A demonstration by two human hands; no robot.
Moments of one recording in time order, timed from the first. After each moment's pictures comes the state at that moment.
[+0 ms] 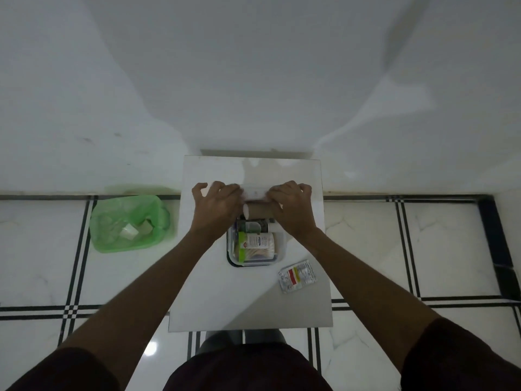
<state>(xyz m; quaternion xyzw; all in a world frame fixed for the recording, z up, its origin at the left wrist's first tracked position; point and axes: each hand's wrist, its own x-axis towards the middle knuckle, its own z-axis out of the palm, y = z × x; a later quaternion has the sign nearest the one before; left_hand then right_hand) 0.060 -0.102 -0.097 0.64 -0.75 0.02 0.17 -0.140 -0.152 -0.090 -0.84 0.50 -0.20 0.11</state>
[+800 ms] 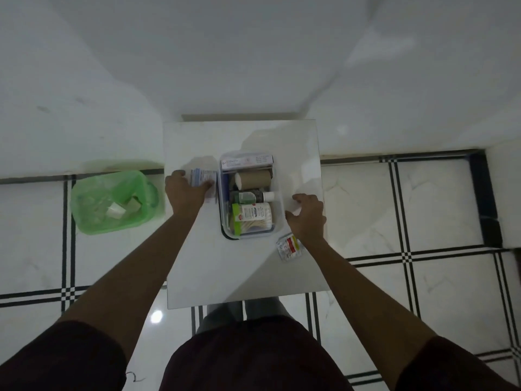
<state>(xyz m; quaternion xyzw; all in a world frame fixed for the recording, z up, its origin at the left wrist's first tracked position) 0.087 -0.097 -0.158 0.86 -0.31 -0.34 0.21 -0.182 -0.073 -0.133 -0.56 0.76 -0.07 0.33</state>
